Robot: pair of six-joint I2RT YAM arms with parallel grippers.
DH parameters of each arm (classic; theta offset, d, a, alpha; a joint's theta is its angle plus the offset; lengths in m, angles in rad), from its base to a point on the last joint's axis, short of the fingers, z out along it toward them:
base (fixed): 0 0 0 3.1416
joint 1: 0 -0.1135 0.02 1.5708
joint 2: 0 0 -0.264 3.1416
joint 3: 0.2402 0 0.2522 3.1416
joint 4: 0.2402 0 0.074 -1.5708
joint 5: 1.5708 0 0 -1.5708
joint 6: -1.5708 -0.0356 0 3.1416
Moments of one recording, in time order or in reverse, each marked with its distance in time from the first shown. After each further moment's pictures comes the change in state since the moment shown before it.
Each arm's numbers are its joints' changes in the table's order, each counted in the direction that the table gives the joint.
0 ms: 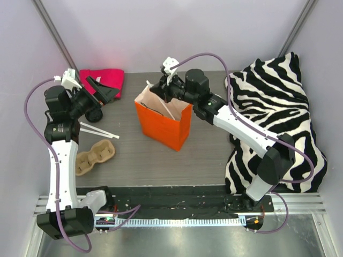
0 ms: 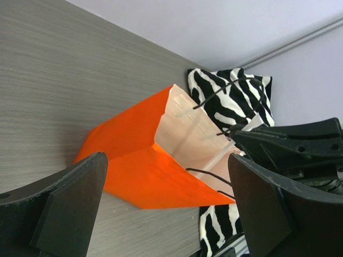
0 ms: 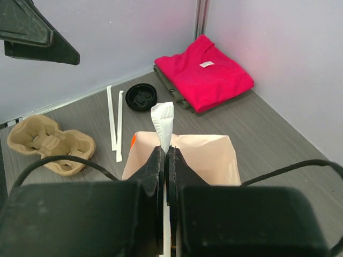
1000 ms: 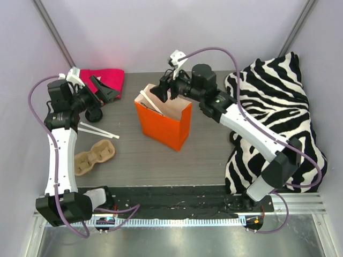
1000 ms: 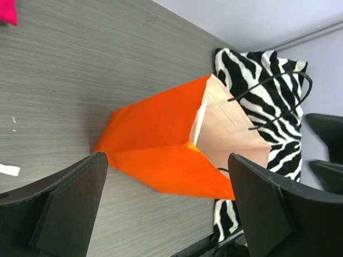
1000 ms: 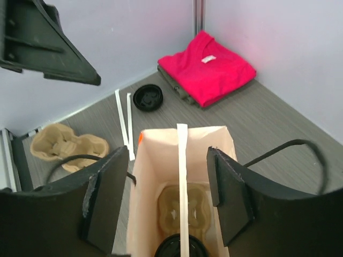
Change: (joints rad) left arm -0.021 0.129 0.057 0.126 0.000 -0.093; right arm 0.021 -0.034 0.032 0.102 0.014 -0.107
